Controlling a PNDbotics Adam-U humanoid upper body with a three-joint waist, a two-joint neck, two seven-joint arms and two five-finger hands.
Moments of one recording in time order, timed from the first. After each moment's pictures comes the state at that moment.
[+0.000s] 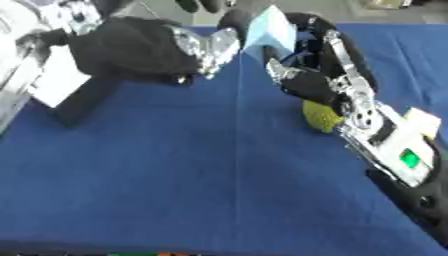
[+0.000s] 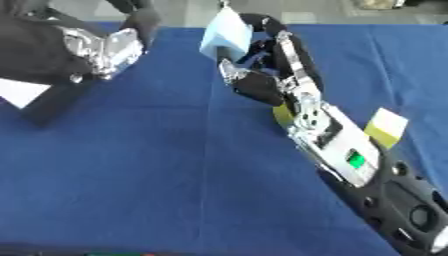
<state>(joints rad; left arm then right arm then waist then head) -1.11 0.41 -0.56 -1.95 -0.17 0.56 -0.46 -0.41 -0.58 0.34 -1.98 -0.18 0.25 -0.47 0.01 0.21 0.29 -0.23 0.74</state>
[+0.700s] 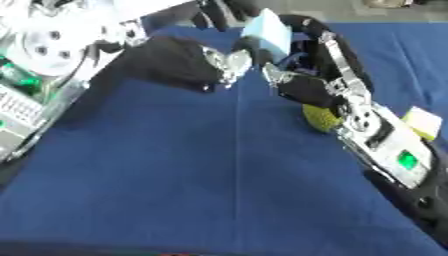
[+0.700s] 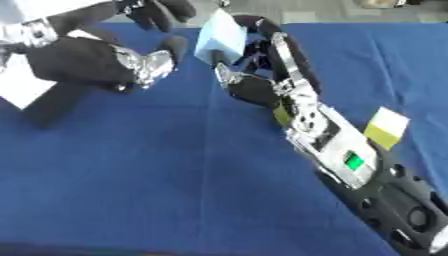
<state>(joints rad) -1.13 0.36 -0.62 -1.79 -0.31 0.50 -0.54 -0.41 -0.58 0.36 -1.98 -0.15 0.24 -0.45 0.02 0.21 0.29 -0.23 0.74</state>
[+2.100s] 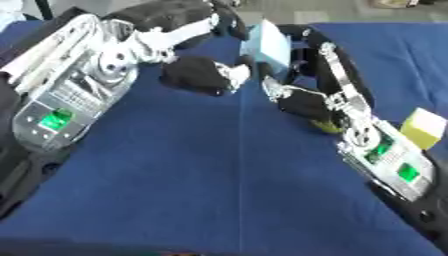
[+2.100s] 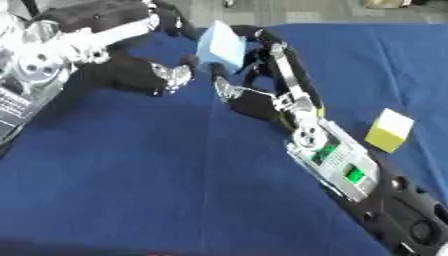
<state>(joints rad) -1.13 0.32 -0.66 -1.63 -0.56 0.32 -0.57 -0.40 -0.58 0.41 -1.98 -0.06 0.17 -0.45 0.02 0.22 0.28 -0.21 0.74</state>
